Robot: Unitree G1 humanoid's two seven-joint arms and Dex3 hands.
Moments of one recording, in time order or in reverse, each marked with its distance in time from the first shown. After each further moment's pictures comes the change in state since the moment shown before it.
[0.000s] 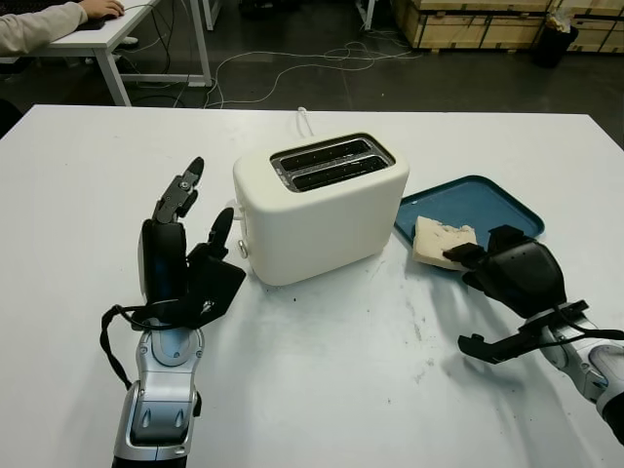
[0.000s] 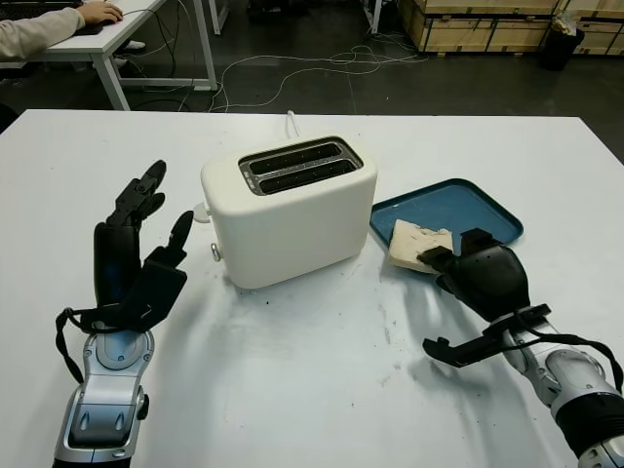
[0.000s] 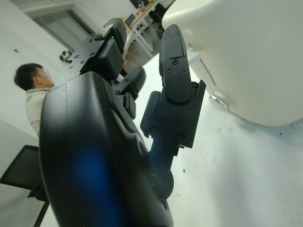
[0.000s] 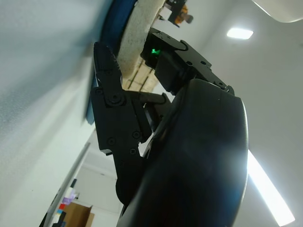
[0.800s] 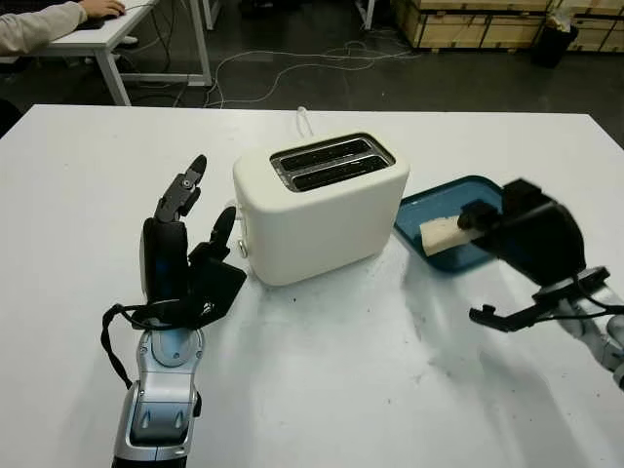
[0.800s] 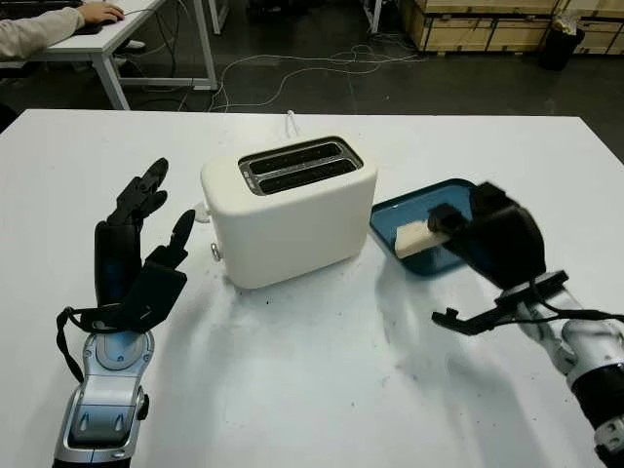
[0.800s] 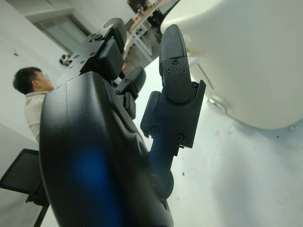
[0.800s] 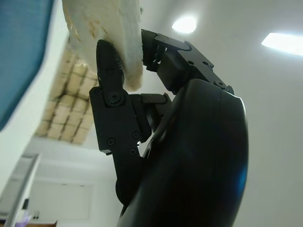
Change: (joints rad) left arm 0.000 0.002 -0.004 0.001 0.001 -0.019 -0.001; right arm -0.128 -0.080 -0.017 -0.042 -0.035 -0.047 -0.191
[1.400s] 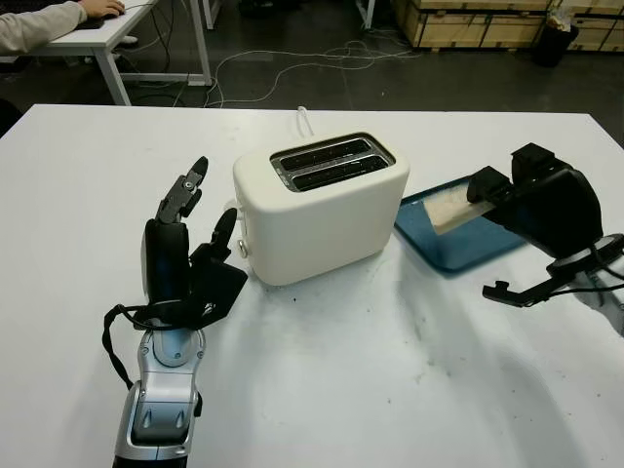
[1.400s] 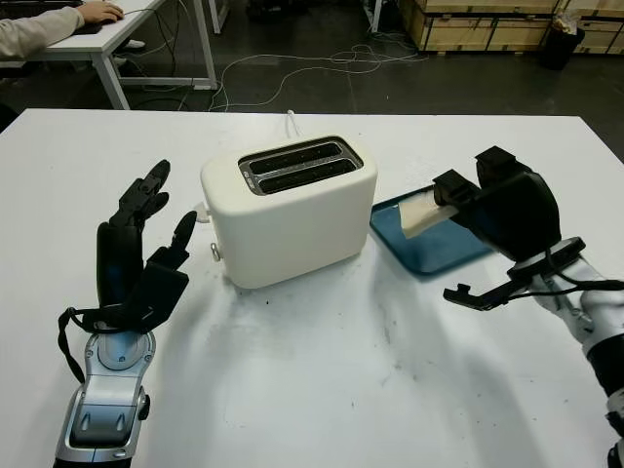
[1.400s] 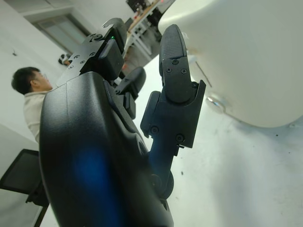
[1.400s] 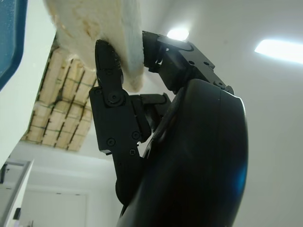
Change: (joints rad) left arm 0.000 0.000 0.000 0.013 0.002 -0.008 0.001; right arm -0.116 -0.050 -0.022 0.061 0.049 -0.120 0.119
